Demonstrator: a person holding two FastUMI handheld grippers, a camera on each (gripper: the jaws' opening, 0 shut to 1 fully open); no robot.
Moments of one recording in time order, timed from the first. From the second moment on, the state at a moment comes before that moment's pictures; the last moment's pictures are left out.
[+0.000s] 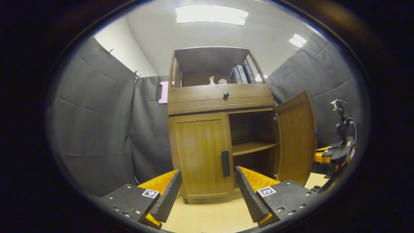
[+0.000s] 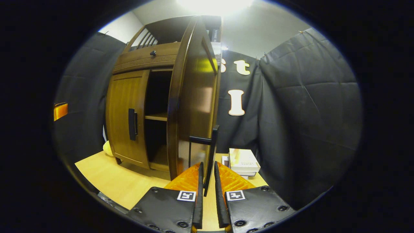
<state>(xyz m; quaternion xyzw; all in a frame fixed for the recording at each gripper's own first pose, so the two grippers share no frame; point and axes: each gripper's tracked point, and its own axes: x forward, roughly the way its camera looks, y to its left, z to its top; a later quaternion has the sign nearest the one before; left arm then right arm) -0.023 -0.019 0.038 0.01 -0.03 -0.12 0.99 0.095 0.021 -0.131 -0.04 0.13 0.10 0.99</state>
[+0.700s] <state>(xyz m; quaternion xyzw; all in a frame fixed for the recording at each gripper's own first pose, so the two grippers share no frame) -0.009 -0.030 0.027 0.02 -0.03 -0.14 0.99 0.062 -0.061 -0.106 0.01 0.13 0.03 0.99</state>
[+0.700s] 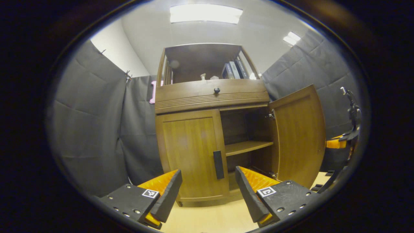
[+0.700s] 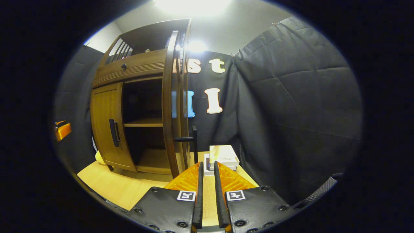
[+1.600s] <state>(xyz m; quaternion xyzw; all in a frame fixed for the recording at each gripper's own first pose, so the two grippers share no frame) 0.011 -0.045 0.023 -0.02 -0.01 -0.12 0.99 -0.035 -0.123 -0.090 0.01 0.12 -0.06 0.99</state>
